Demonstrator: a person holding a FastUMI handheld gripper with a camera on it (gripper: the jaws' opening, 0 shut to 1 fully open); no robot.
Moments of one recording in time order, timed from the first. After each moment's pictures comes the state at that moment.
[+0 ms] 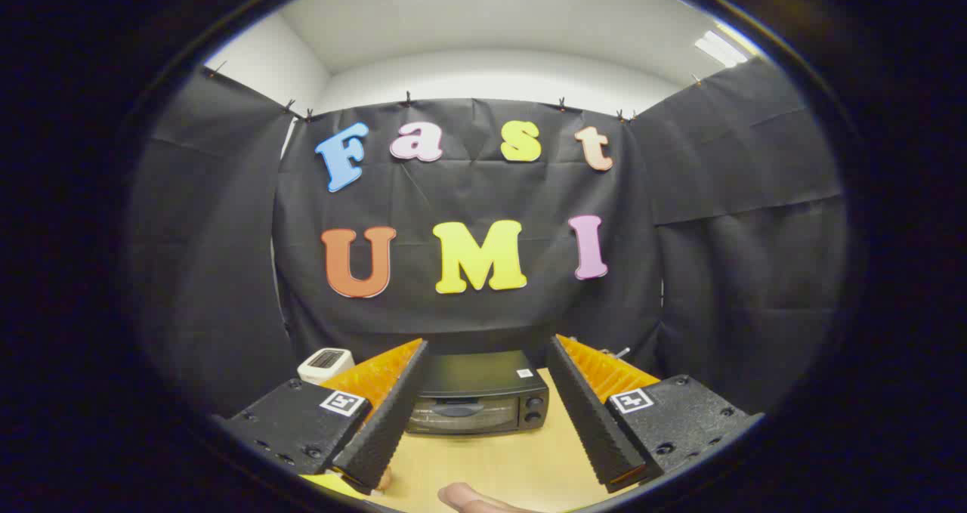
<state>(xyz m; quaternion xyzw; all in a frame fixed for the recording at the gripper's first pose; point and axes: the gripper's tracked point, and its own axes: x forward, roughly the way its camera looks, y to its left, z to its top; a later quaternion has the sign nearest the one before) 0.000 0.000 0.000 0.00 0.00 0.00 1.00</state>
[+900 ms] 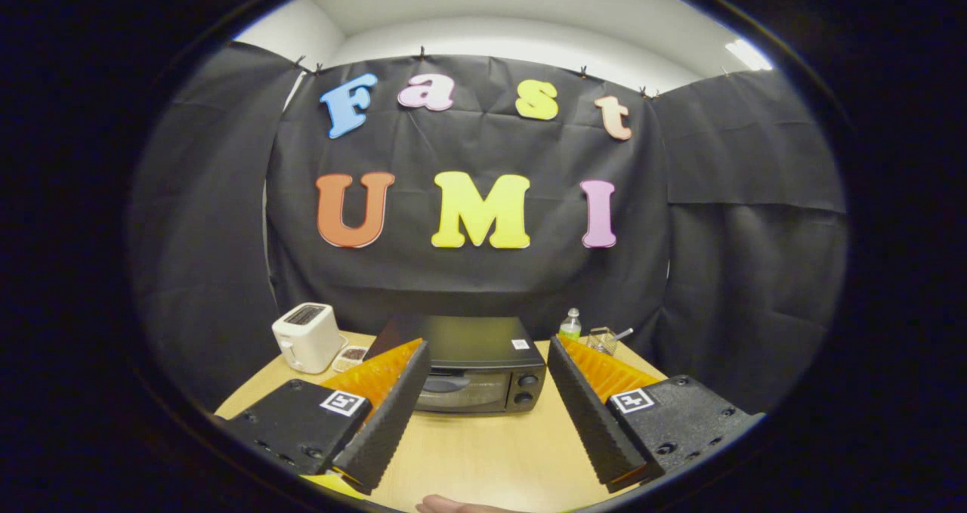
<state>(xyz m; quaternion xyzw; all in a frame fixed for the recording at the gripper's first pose) 0.067 -0.019 -0.073 -0.06 0.08 -0.02 0.99</state>
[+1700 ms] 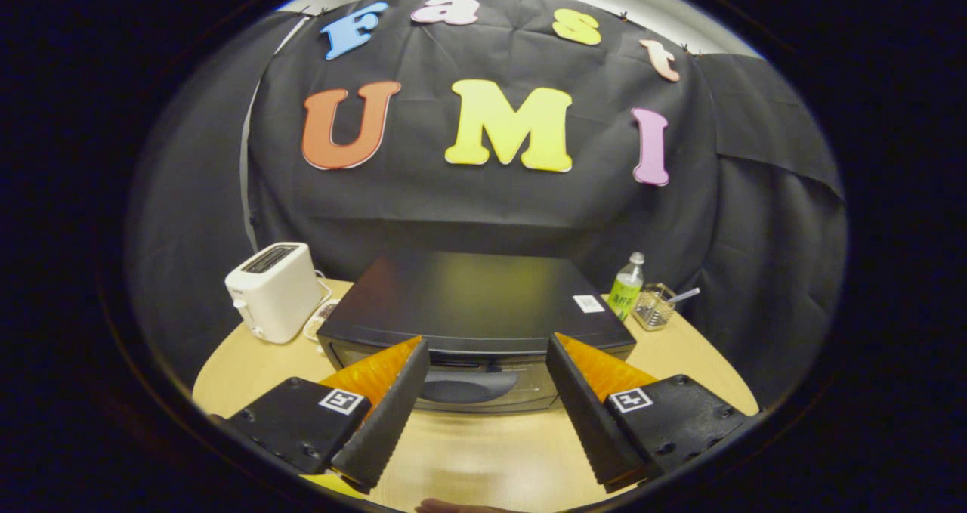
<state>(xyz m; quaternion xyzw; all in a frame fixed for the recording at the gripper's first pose) 0.231 0.030 -0.217 -0.07 0.20 0.01 0.98</state>
